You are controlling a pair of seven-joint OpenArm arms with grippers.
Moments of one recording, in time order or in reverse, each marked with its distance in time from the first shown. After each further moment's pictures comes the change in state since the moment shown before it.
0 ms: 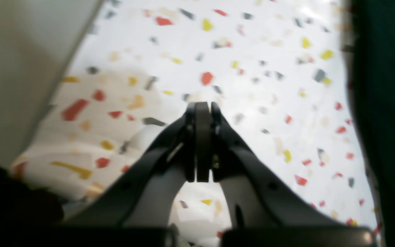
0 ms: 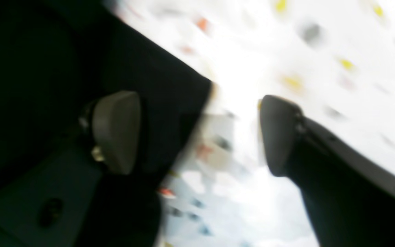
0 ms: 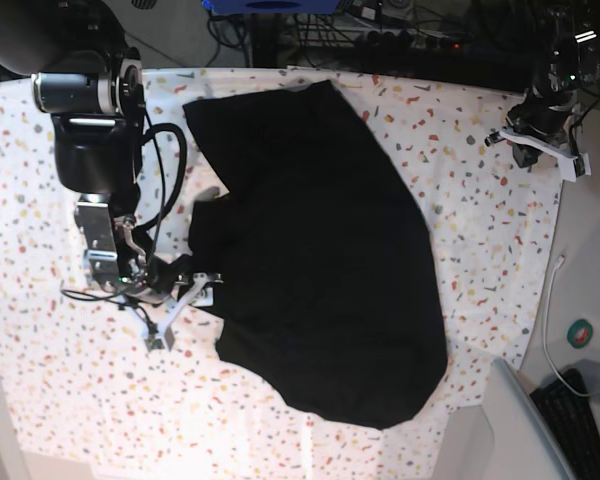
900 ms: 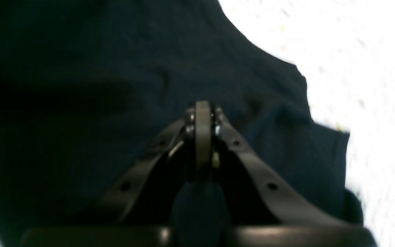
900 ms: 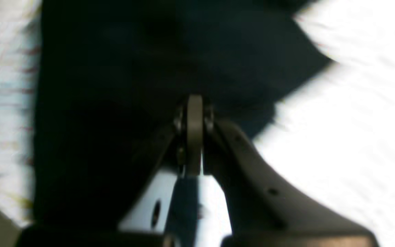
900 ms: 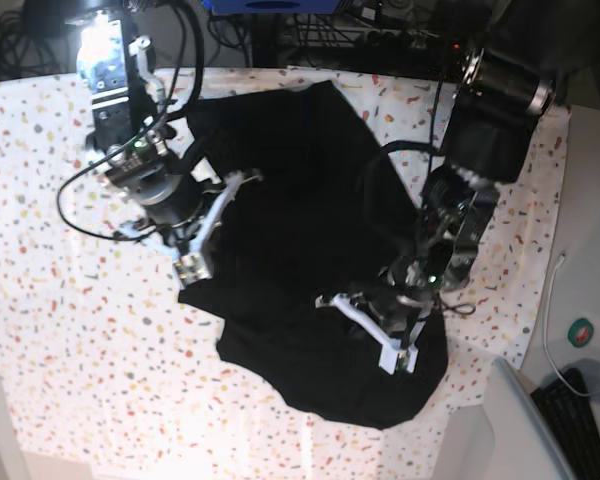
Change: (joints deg) left arm -45.8 5.6 41.1 -27.0 -0.4 0.1 -1.5; right arm -33.9 0.3 -13.1 60.6 0.0 0.0 -15.9
